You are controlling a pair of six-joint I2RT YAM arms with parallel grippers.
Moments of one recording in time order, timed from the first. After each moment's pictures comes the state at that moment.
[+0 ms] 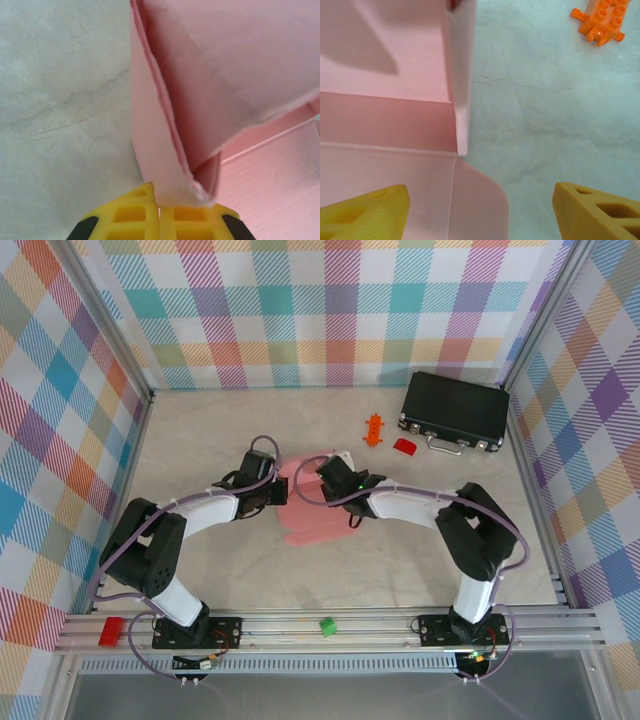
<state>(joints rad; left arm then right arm) -0.44 1.61 0.82 -0.07 0.07 -0.40 0.83 1.76 1.10 -0.30 0.45 0.33</state>
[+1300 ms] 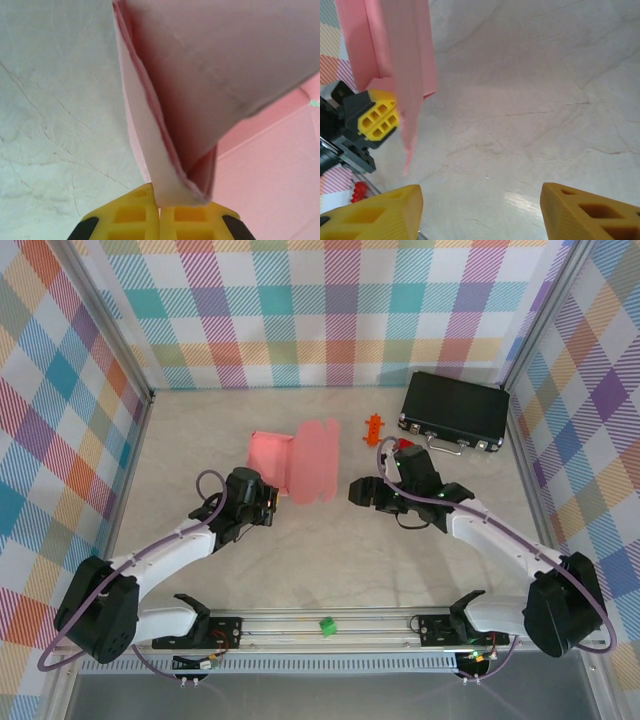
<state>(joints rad) -0.52 1.22 0.63 -0.09 -0.02 -1.77 0.54 1.25 0.85 -0.34 -0.40 0.67</state>
